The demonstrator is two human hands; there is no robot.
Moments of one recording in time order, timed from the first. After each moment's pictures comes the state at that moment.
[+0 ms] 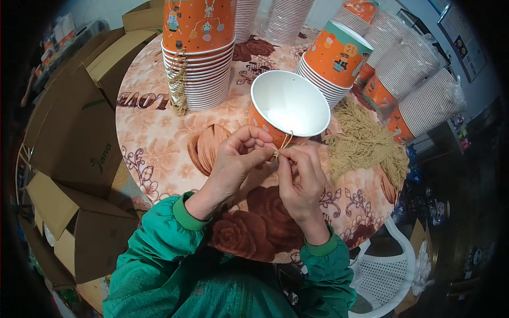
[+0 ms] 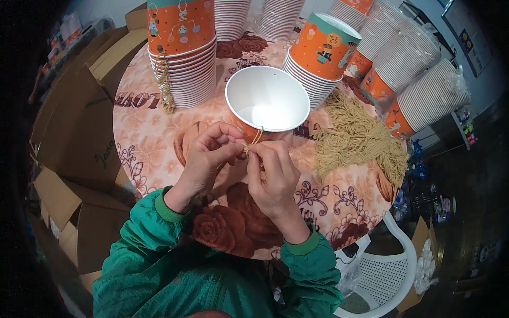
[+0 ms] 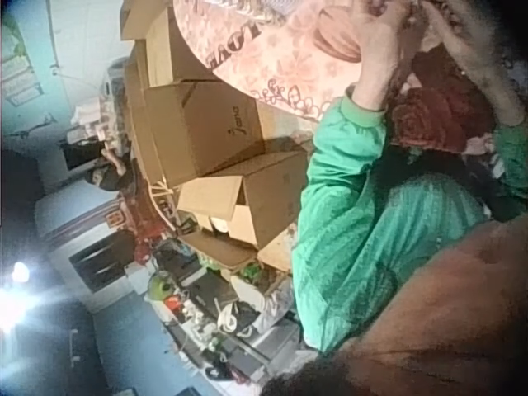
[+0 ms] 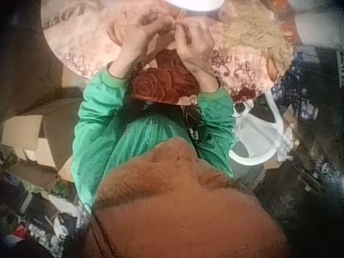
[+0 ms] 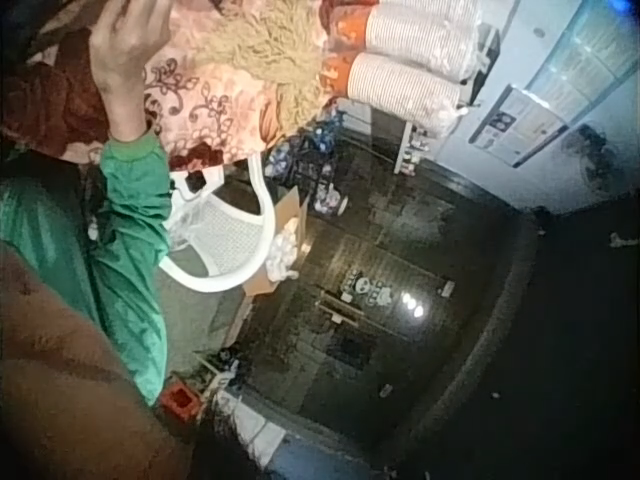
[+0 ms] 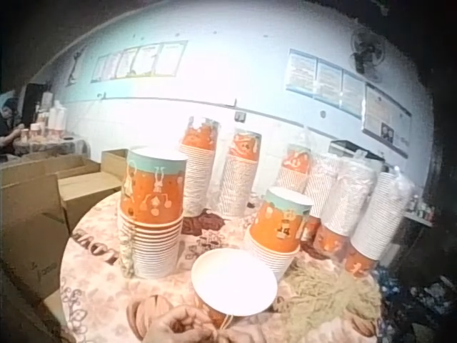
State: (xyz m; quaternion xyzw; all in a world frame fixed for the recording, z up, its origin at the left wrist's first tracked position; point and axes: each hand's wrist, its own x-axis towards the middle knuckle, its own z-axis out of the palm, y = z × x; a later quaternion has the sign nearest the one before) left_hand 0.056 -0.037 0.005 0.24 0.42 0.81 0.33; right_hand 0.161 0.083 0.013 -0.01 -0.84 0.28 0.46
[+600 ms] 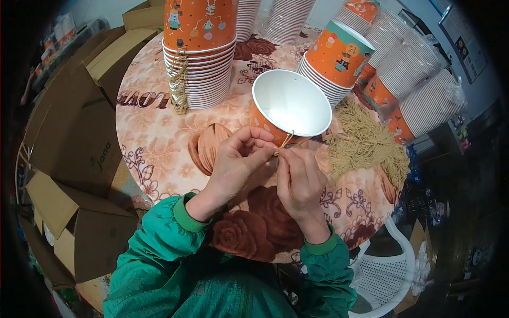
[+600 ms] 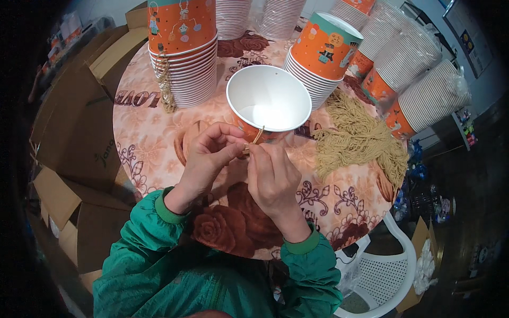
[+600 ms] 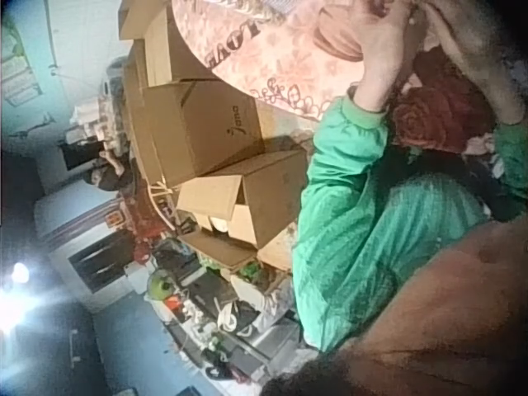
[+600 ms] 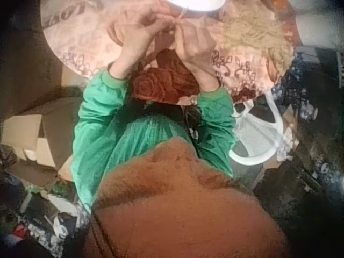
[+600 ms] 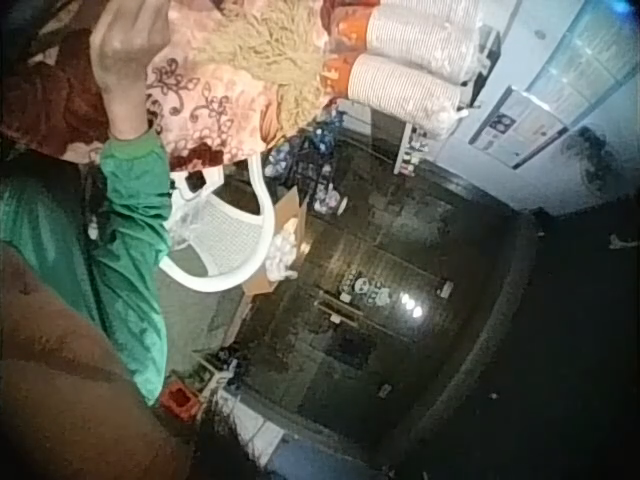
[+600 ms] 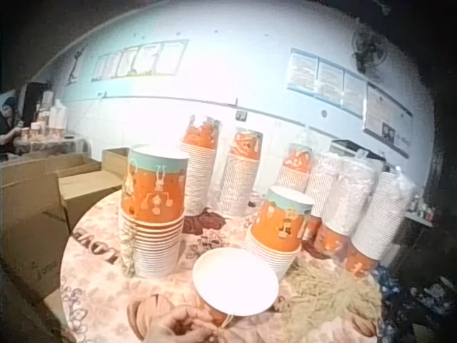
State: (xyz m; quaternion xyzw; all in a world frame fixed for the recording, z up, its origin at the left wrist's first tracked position) left_hand 0.057 -0.037 0.003 0.26 0.46 0.80 0.29; right_hand 0.158 0.093 0.006 0.05 -0.87 0.08 0.49
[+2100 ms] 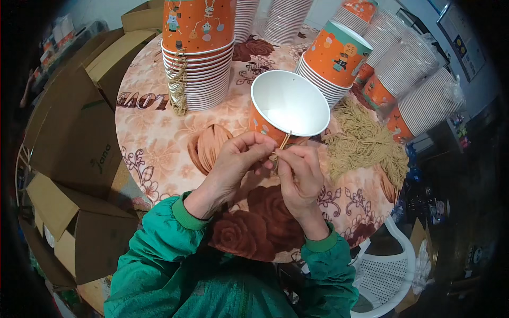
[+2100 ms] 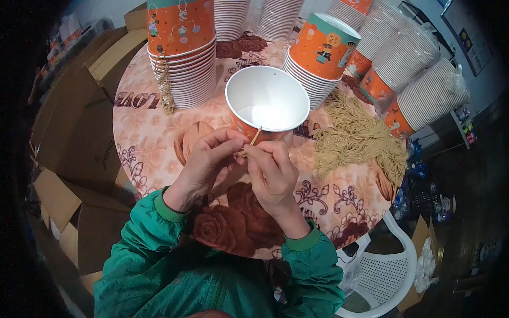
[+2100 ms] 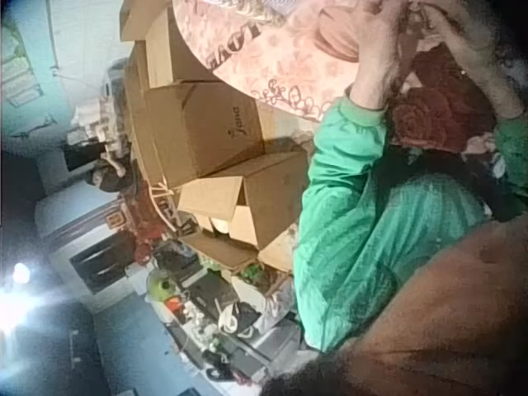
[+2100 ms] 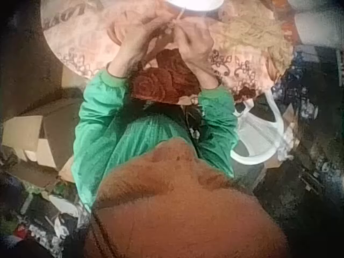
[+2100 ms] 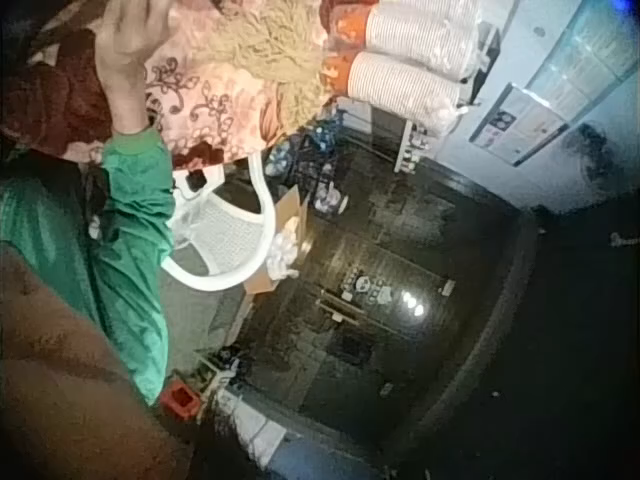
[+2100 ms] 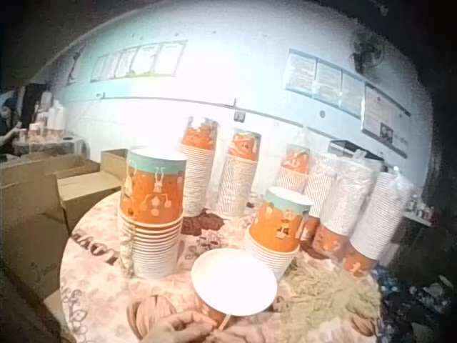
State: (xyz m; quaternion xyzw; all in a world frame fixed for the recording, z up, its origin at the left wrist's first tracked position) left_hand 0.053 -0.040 0.008 0.19 0.43 0.78 0.41; right_hand 0.160 0.091 0.003 0.02 -0.83 0.31 0.46
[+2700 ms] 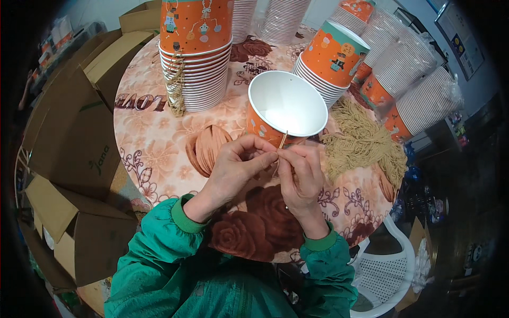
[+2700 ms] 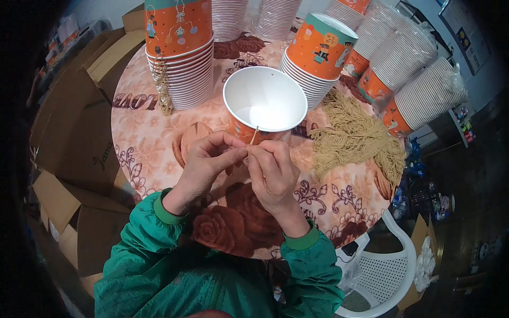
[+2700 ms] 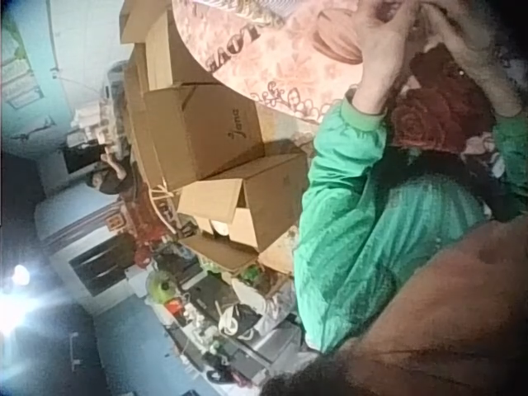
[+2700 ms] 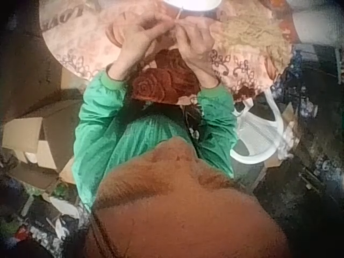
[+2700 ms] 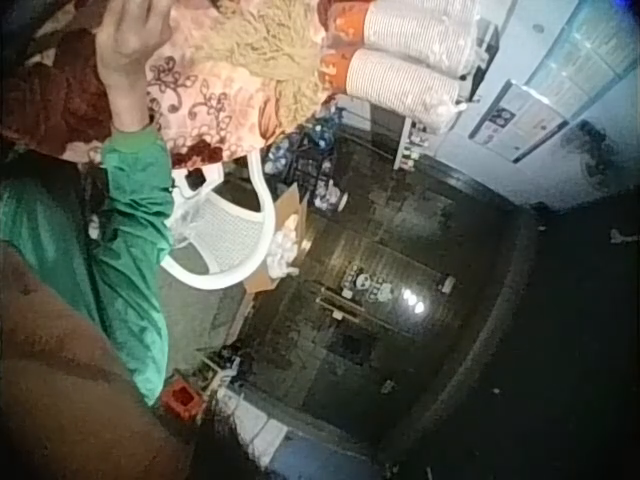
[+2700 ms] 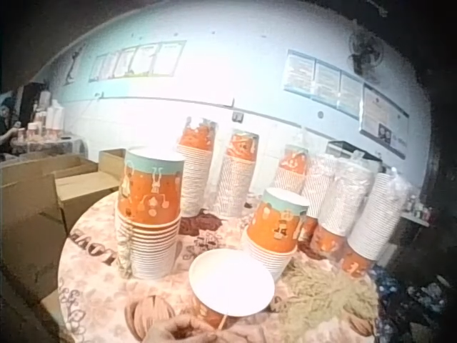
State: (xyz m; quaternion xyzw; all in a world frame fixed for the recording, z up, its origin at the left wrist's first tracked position) left_hand 0.060 -0.043 0.009 0.28 0.47 0.77 0.34; right_hand 0.158 0.094 0.002 0.04 -0.83 0.22 0.51
